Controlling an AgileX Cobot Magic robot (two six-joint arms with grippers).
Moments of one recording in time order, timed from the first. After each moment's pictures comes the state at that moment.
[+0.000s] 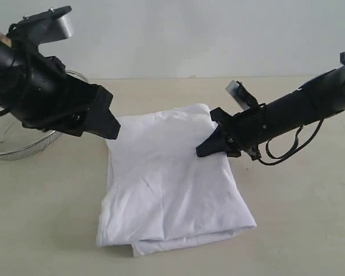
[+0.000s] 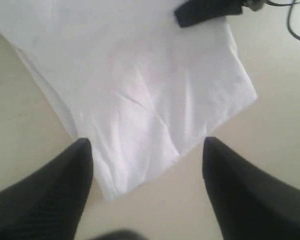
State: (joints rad) left arm -0.45 1.38 -1.05 -0.38 0.81 0.09; right arm -0.02 2.21 -1.31 1.24 1.04 -0.91
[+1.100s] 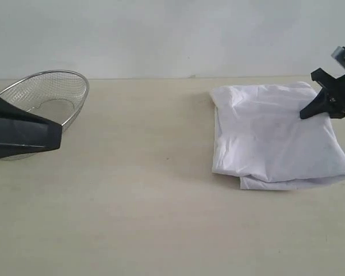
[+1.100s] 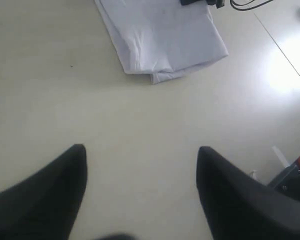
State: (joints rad) left arm -0.45 0.86 -0.78 -0.50 0.75 0.13; right arm -0.44 2.29 -1.70 0.82 1.15 -0.55
